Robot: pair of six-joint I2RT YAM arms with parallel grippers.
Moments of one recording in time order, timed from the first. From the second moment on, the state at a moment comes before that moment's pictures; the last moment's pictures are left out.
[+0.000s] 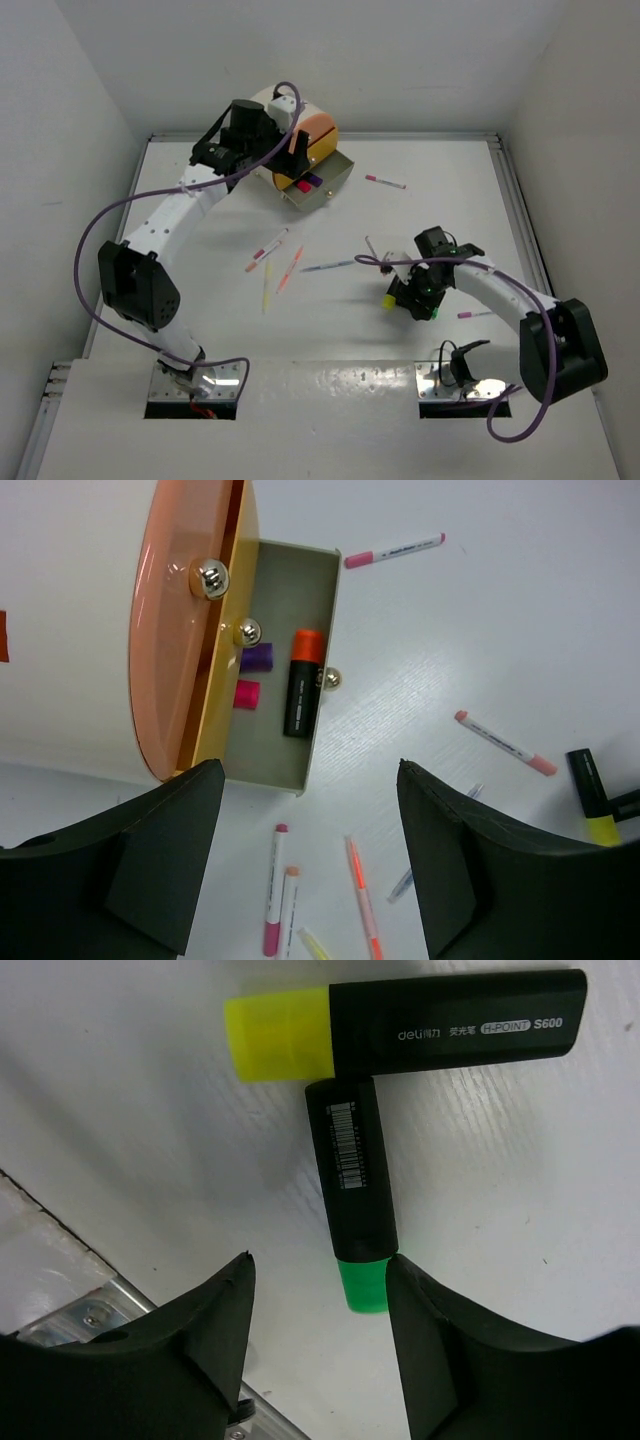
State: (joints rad) left arm -0.38 1.67 1.65 -0.46 0.25 0.06; right arm 0.32 1.25 0.61 -0.75 -0.24 -0.64
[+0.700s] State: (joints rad) left arm -0.36 1.67 1.65 -0.46 0.27 0.03; right arm 0.42 1.38 0.58 -0.60 -0.08 -0.73
